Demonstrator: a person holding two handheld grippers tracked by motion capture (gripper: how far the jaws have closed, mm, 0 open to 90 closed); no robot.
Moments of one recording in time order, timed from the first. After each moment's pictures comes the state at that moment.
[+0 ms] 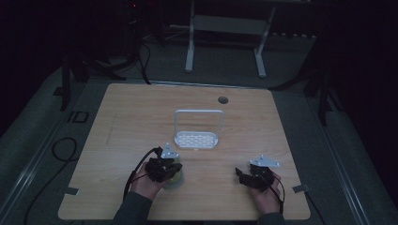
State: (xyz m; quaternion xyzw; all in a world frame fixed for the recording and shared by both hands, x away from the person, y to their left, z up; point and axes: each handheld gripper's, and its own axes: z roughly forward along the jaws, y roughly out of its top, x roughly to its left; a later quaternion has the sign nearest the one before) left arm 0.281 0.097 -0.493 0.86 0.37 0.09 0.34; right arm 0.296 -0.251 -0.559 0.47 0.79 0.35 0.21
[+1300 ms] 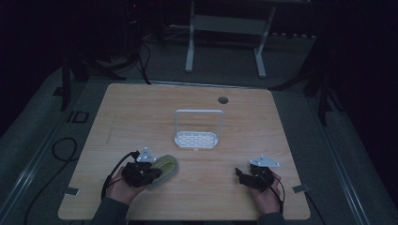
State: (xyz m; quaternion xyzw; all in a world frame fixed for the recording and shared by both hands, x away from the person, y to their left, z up) left arm 0.265 0.158 -0.494 0.87 0.38 0.08 0.32; right arm 0.296 -0.251 -0.559 0.47 0.79 0.35 0.21
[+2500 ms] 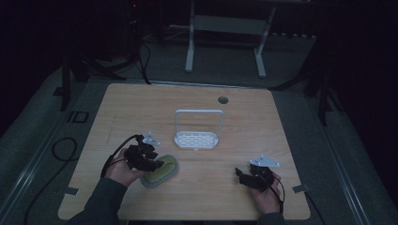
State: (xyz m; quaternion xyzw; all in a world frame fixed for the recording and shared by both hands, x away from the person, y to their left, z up) left arm 0.306 0.155 -0.466 0.89 0.35 0.08 0.26; right arm 0.296 -0.251 -0.559 0.47 0.79 0.35 0.21
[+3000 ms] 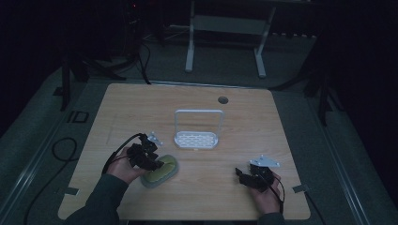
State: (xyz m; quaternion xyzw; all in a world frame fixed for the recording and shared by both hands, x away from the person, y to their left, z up) left arm 0.316 0.150 -0.469 0.91 0.35 0.05 0.22; right arm 0.296 -0.251 -0.559 0.47 0.79 0.35 0.21
